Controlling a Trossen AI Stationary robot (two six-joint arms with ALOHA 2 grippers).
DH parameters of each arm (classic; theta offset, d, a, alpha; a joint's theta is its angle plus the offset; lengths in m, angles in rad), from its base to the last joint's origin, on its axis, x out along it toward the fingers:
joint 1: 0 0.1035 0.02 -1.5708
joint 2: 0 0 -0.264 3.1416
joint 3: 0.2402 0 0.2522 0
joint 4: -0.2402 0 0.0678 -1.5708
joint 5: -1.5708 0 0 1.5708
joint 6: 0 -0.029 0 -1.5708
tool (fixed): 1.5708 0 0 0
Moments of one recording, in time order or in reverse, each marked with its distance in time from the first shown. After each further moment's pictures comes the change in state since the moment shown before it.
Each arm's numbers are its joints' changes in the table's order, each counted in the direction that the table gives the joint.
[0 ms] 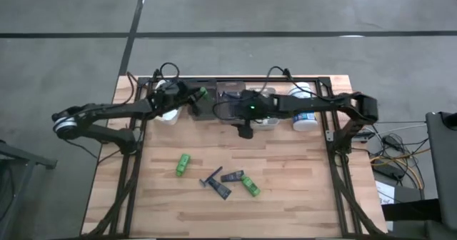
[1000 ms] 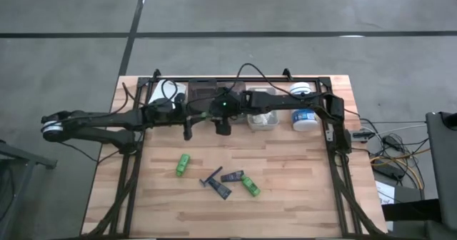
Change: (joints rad) left arm -0.221 -0.210 -0.119 -0.110 -0.172 -0.108; right arm 0.008 0.365 0.485 -0.164 -0.006 0.063
